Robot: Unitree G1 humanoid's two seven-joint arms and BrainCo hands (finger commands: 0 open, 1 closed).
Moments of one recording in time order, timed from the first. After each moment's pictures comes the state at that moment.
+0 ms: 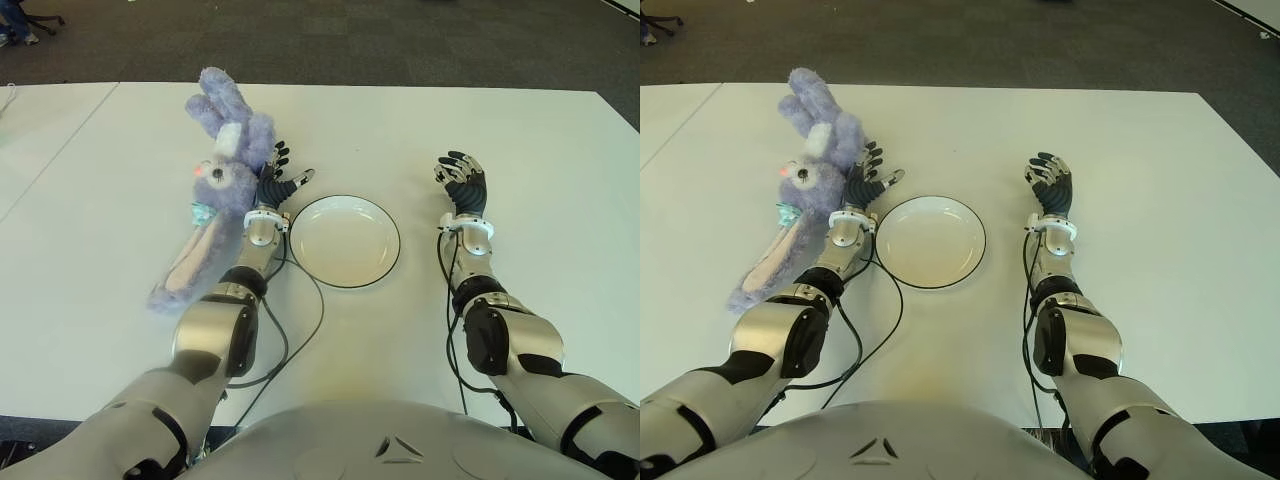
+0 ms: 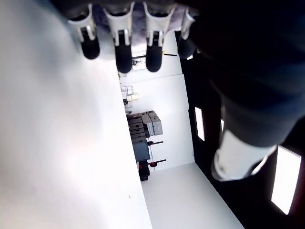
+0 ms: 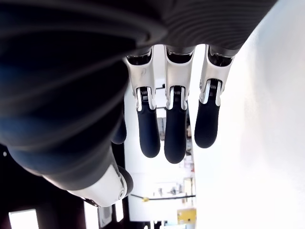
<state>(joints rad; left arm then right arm) -0.63 0.02 0.09 1.25 0.18 -0.55 0.19 -0.61 -0.14 -0.34 1.22 0.04 -0.63 -0.06</state>
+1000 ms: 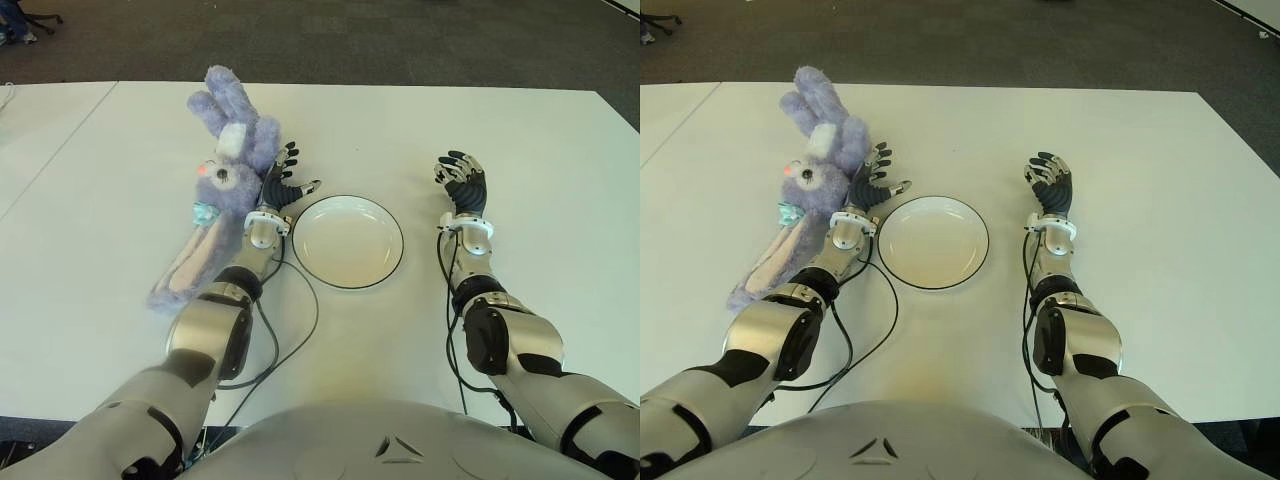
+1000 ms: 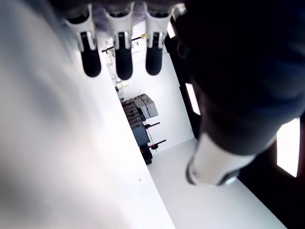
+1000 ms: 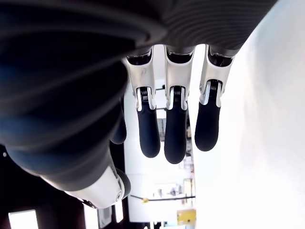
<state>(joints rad) -0.63 0.08 -0.04 1.24 0.26 -0.62 0.24 -0.61 -0.14 -0.34 1.22 0.04 -0.63 -0.07</state>
